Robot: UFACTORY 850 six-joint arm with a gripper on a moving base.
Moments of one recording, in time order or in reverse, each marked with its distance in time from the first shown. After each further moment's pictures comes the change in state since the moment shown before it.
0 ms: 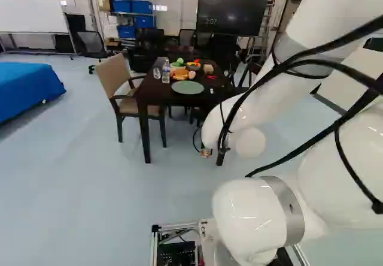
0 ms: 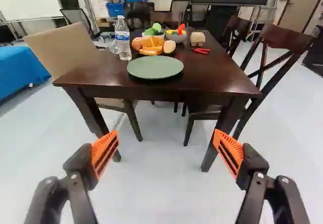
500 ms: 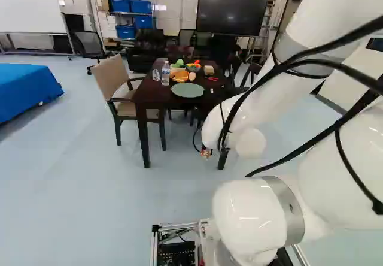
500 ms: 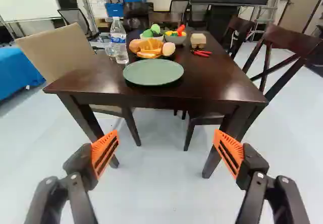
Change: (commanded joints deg) arm 0.0 0.0 0.0 0.0 0.0 0.0
